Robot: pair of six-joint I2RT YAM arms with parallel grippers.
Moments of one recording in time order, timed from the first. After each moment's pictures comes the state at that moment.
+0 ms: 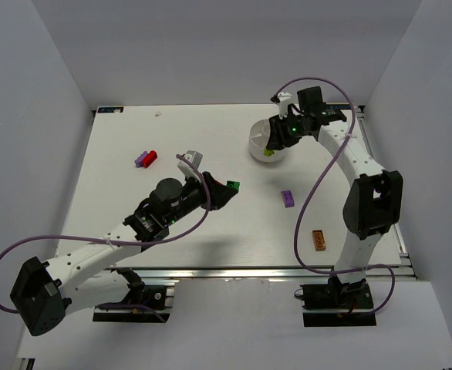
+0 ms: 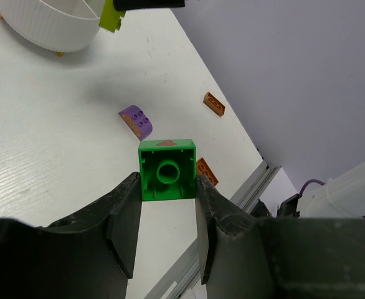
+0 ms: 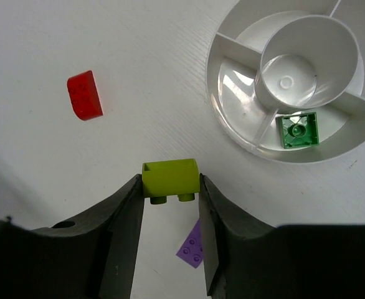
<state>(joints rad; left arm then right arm) -0.82 1.03 0.67 0.24 0.04 -0.66 0.28 1.85 1.70 -0.72 -0.48 -0.19</state>
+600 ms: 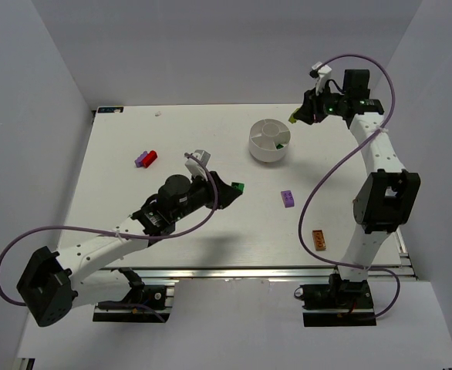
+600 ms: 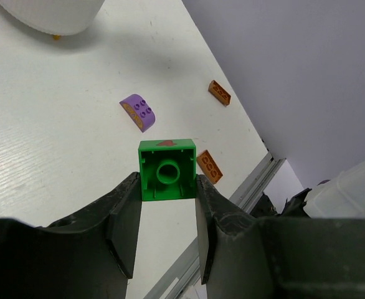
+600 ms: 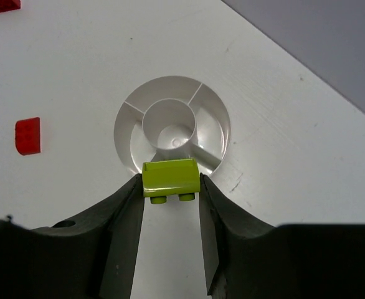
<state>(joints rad) -0.82 1.11 0.68 0.25 0.06 -0.67 0.03 1.87 1.83 -0.58 -0.73 -0.38</state>
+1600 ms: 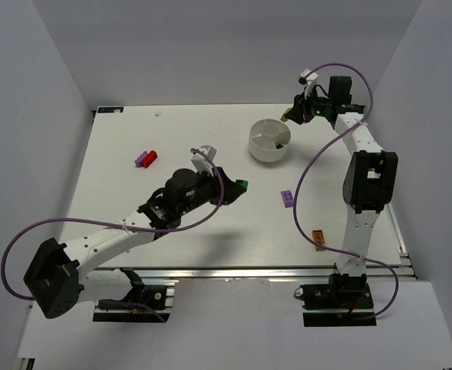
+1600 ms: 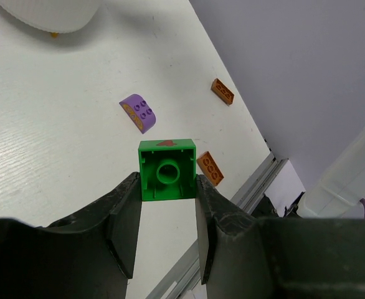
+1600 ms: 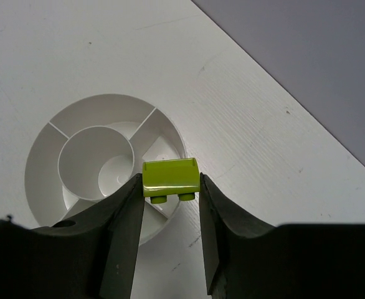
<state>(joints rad) -0.82 1.19 0.76 0.22 0.07 -0.67 0.03 2.16 1.91 -0.31 -0.80 -0.45</state>
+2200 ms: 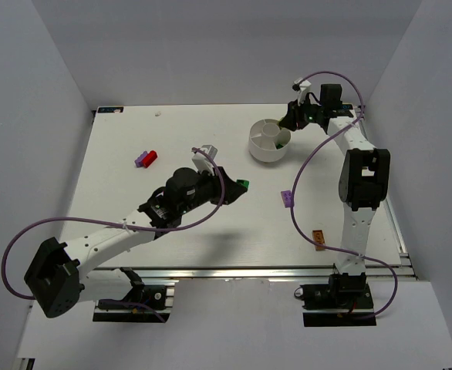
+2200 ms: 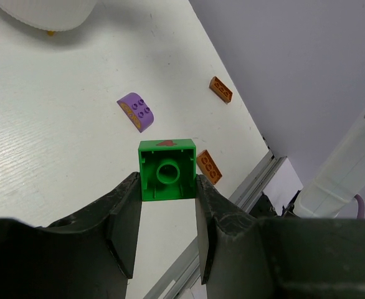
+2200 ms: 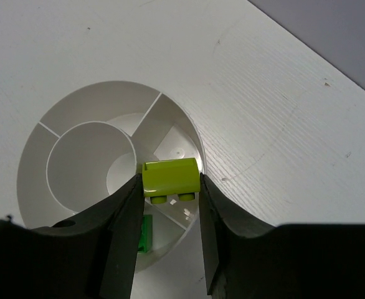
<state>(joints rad) -0.81 1.20 0.78 0.21 0.08 -0.67 0.06 2.22 1.88 -0.27 -0.76 -0.35</state>
